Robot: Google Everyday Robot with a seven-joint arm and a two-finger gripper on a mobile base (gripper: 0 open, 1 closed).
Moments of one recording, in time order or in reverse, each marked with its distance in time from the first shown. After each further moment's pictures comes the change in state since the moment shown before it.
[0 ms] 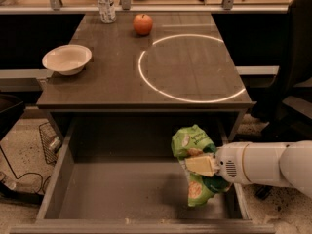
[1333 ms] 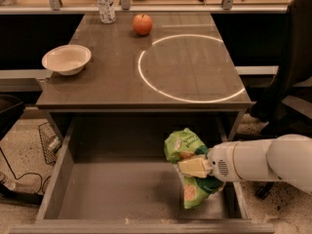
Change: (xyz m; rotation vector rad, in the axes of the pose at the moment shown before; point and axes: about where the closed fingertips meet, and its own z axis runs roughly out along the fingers) arm 0.008 0.004 0.021 -0.057 0.057 -0.032
